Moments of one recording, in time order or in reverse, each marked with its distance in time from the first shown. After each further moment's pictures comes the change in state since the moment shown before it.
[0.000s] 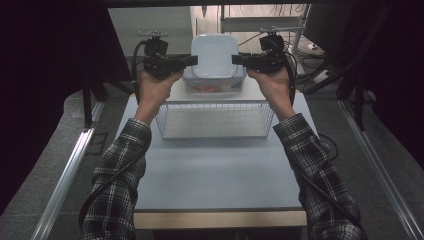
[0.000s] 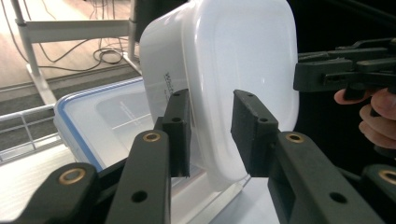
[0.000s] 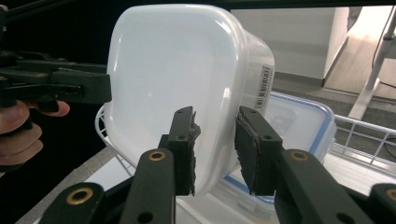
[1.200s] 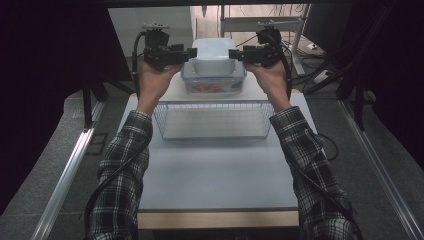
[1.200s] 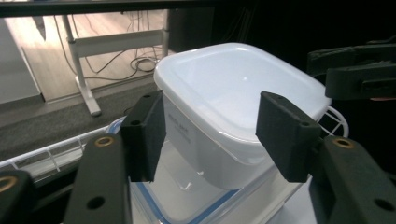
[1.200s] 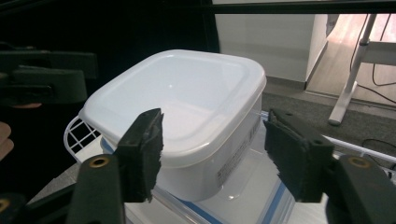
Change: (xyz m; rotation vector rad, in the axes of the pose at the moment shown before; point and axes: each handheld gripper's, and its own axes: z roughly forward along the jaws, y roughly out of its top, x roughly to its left) left arm 0.007 0.016 0.003 -0.028 0.114 0.063; right arm -0.013 0.011 0.016 -0.011 -0.057 -0.014
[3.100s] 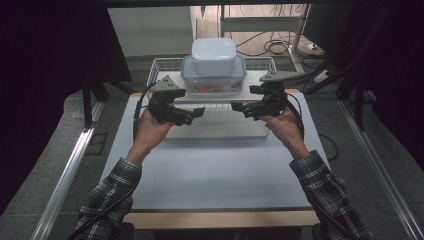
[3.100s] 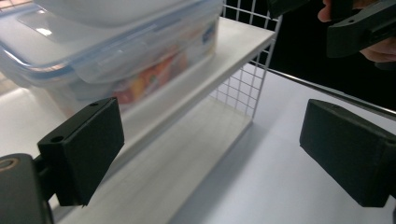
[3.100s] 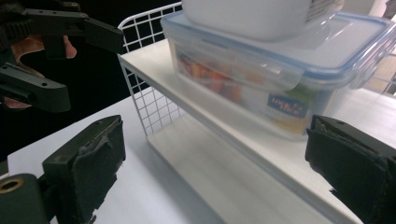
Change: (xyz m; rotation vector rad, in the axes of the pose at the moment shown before) left arm -0.044 -0.110 -0.019 0.095 -0.149 0.230; right arm 0.018 -0.105 -0.035 0.043 0.134 -0.172
